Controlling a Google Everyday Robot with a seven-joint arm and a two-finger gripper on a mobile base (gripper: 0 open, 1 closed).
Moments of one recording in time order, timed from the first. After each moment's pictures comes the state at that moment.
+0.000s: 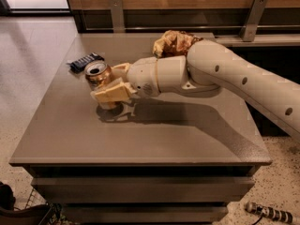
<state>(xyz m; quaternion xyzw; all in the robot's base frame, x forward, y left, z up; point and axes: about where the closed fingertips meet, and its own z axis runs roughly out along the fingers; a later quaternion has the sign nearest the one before) 0.545 0.111 0.891 -0.53 0.58 0.38 0.49</state>
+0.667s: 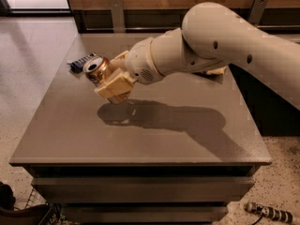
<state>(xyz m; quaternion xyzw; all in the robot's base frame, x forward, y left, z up) 0.541 0.094 0.911 -0.59 0.63 0.27 0.43</state>
